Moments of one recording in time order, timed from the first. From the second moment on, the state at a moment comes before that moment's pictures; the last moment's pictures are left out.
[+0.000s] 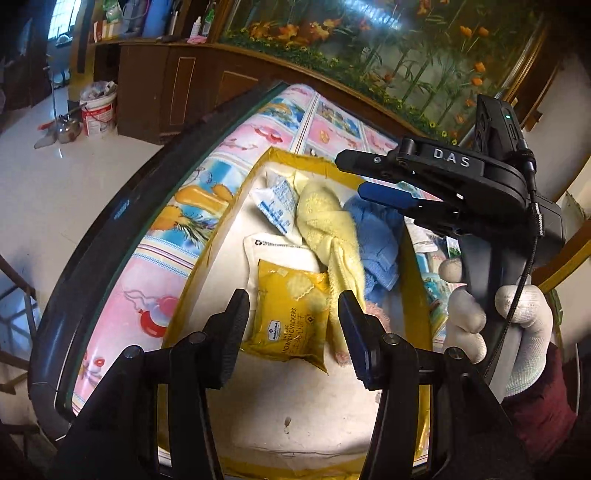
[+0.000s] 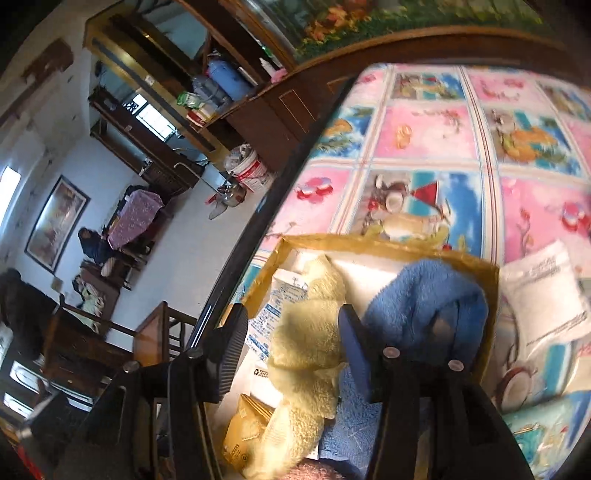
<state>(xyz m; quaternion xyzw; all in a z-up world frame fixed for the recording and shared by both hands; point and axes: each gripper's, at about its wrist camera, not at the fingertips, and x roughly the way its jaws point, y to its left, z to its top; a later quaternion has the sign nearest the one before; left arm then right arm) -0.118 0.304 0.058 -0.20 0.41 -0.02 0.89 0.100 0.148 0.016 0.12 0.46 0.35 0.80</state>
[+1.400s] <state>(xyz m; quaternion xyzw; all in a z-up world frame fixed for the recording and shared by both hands) -0.154 0.149 0.081 -0.10 0.40 -0.15 0.90 -0.008 -0.055 -0.021 -0.10 0.48 0.20 0.85</state>
